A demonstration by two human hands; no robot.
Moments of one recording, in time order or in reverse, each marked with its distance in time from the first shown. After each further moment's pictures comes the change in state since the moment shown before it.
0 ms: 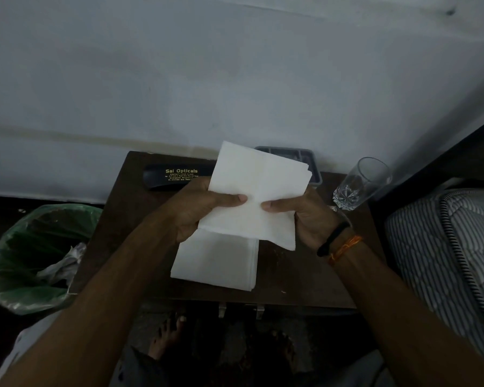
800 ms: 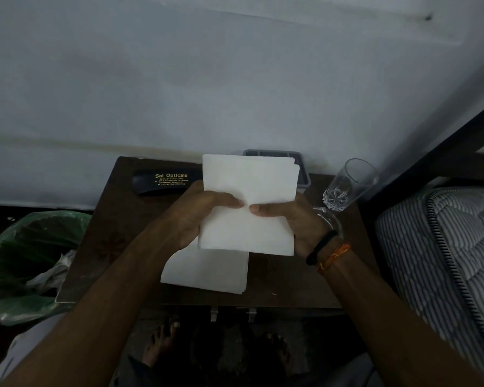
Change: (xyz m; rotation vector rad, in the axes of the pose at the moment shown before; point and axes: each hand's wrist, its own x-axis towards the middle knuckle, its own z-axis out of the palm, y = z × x) left_hand 0.008 -0.003 0.017 -0.084 -0.072 0.084; right_hand -0.015 -0.002 0.004 0.037 0.002 0.076
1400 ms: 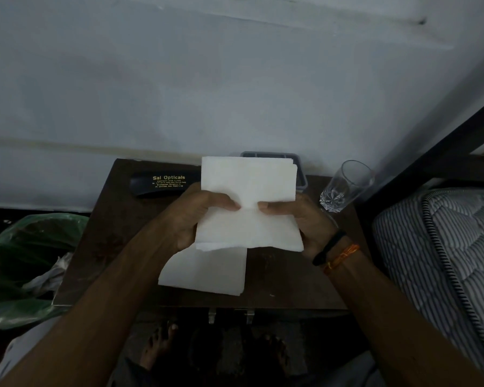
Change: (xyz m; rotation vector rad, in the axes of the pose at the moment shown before) left_hand -0.004 0.003 0.000 -0.076 -0.030 -0.075; right_hand -0.006 -0.007 -0.012 0.041 -0.079 0.044
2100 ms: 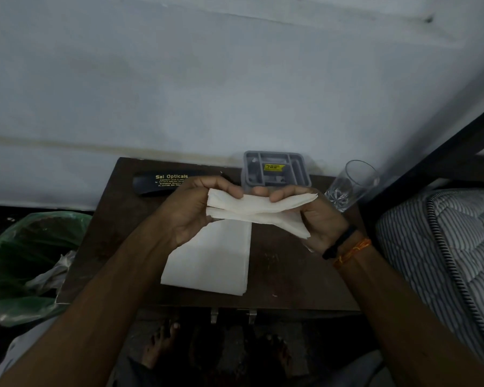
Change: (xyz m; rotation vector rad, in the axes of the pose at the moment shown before) left_hand -0.007 0.012 0.002 0.021 -0.024 0.112; right_hand 0.000 -0.012 -0.003 0.068 -0.083 -0.076
